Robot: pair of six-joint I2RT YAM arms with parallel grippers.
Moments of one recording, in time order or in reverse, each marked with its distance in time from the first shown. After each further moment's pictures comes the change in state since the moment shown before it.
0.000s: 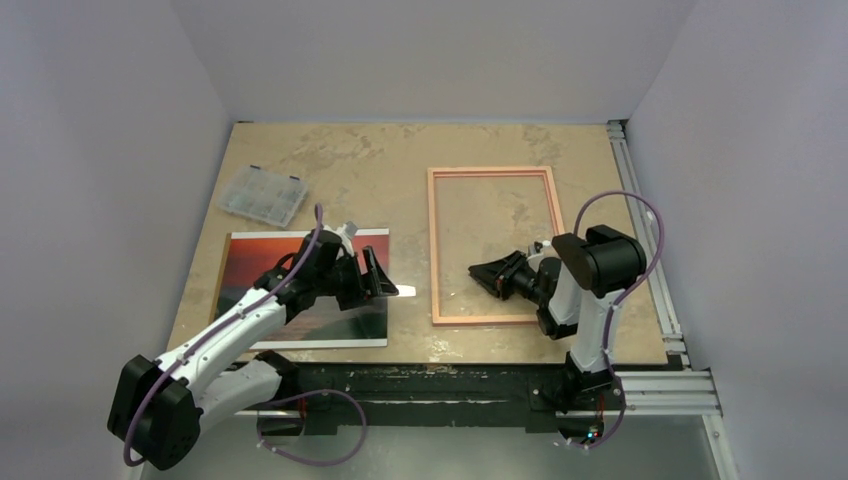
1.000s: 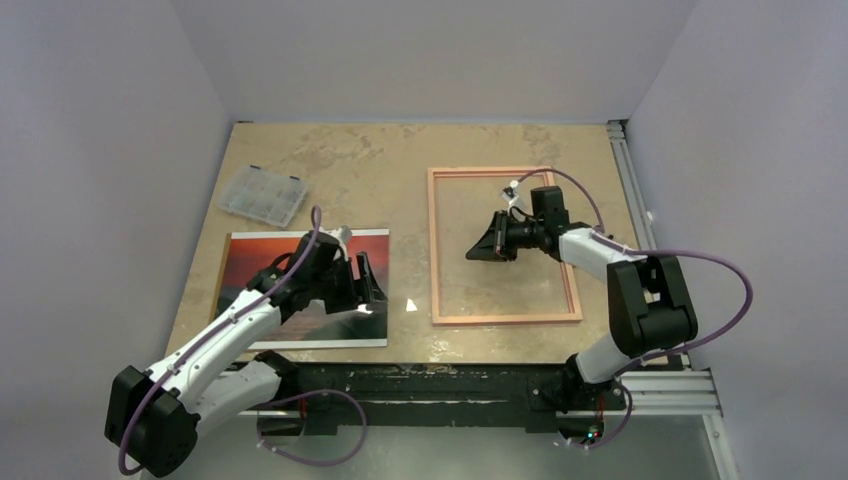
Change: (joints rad) left arm 0.000 -0.038 0.044 -0.193 -0.092 0.096; right arm -0.038 -0.446 0.591 -1.529 -0.316 -0.833
